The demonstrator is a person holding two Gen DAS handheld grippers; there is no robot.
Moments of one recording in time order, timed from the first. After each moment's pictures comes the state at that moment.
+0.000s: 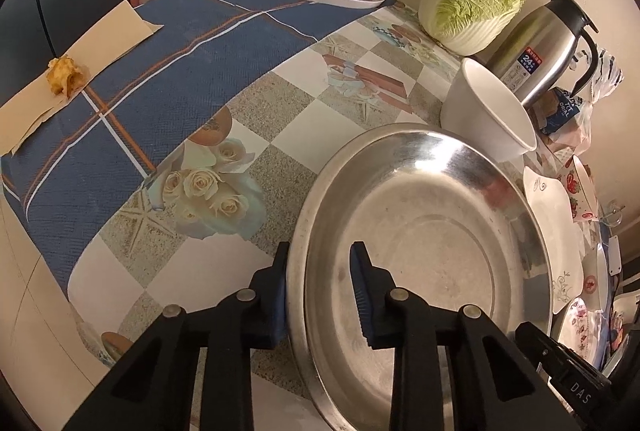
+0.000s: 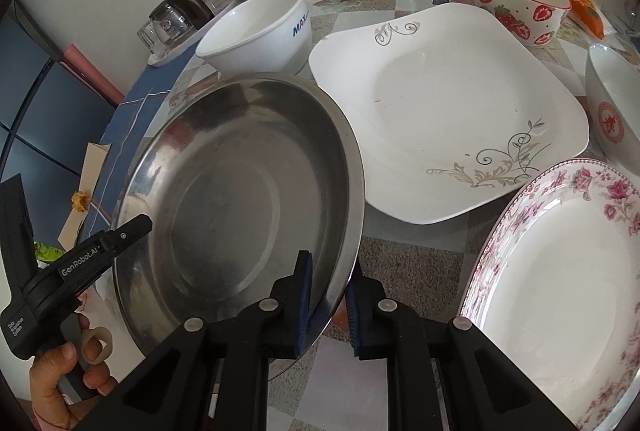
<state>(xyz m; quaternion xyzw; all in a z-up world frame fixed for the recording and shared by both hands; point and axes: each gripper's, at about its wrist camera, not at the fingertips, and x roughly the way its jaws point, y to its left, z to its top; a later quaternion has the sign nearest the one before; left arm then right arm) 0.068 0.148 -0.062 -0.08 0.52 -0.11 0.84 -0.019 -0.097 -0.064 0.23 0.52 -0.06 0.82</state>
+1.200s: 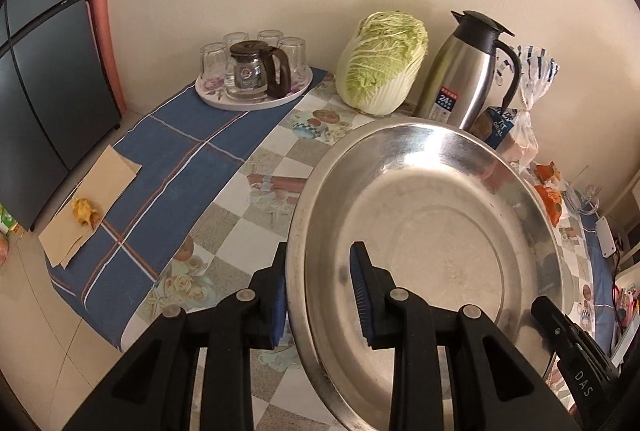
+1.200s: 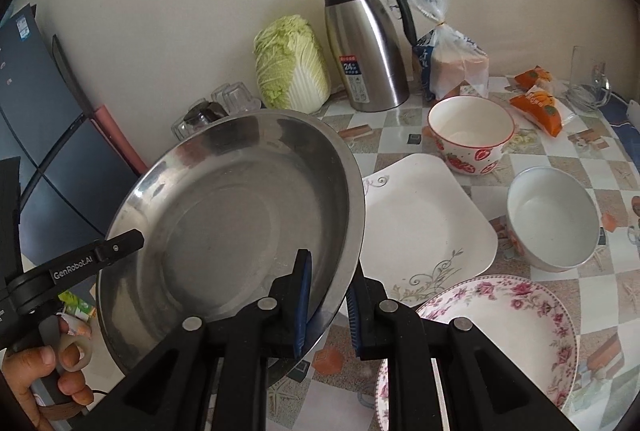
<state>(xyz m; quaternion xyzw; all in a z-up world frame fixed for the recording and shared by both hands) 0.050 0.061 0.069 0.01 0.44 -0.14 0.89 -0.059 -0.140 0.043 0.22 0.36 -0.09 0.90</state>
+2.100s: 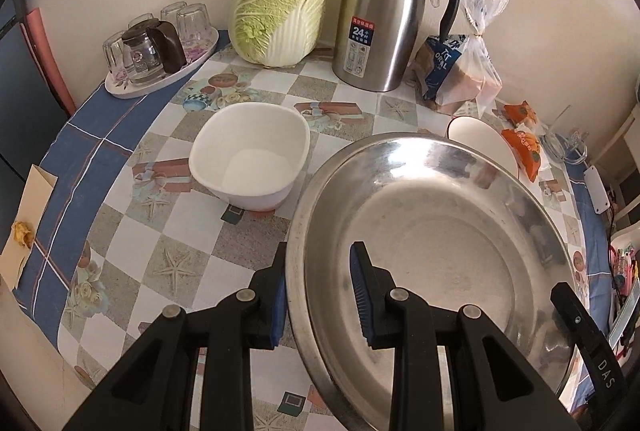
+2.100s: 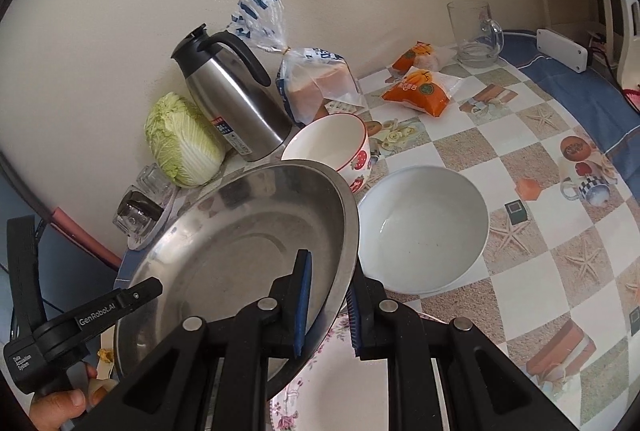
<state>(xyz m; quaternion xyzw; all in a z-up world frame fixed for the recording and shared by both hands) 0.058 -0.067 0.028 0.06 0.50 -0.19 0.84 -0.107 -0.259 0.031 0.33 0.32 -0.21 0.86</state>
